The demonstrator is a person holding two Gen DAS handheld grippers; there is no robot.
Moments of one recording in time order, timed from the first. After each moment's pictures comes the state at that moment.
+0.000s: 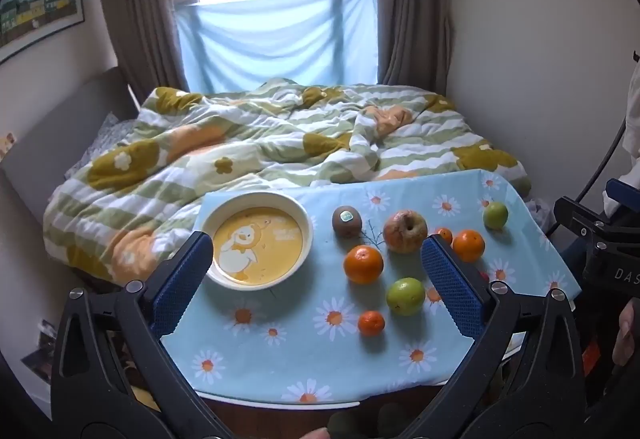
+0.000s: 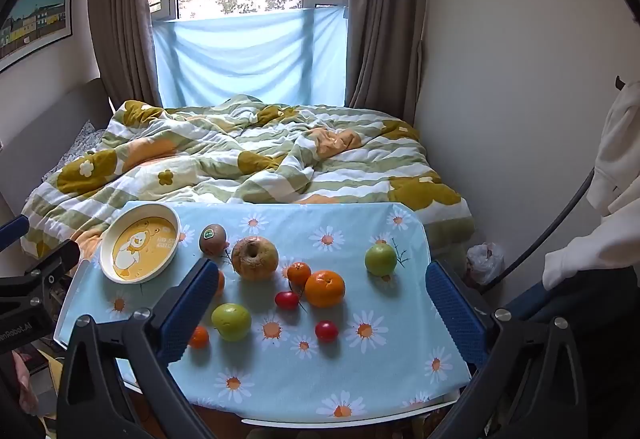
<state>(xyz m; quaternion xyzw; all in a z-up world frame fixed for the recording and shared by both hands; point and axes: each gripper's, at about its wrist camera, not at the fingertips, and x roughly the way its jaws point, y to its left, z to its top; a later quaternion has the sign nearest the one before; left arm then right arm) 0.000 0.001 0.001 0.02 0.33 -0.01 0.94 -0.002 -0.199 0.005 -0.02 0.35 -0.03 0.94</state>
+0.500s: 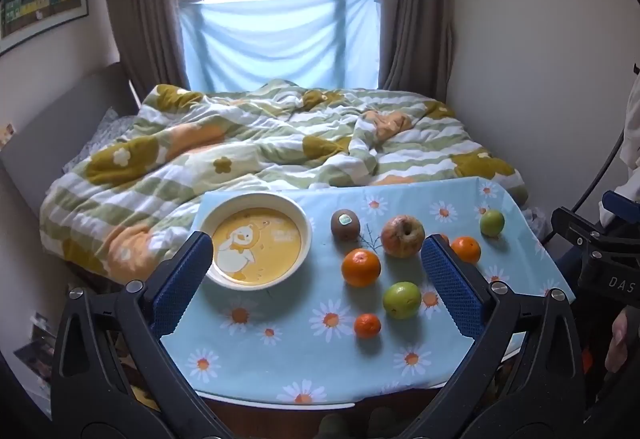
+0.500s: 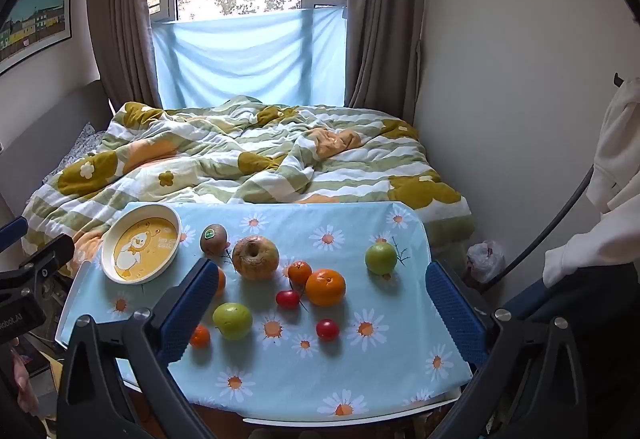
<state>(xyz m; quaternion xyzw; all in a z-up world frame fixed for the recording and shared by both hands) -0.003 0.007 0.002 0.01 0.32 -0.01 0.95 -0.003 -0.199 0.006 -0.02 0.35 -0.03 0.94</state>
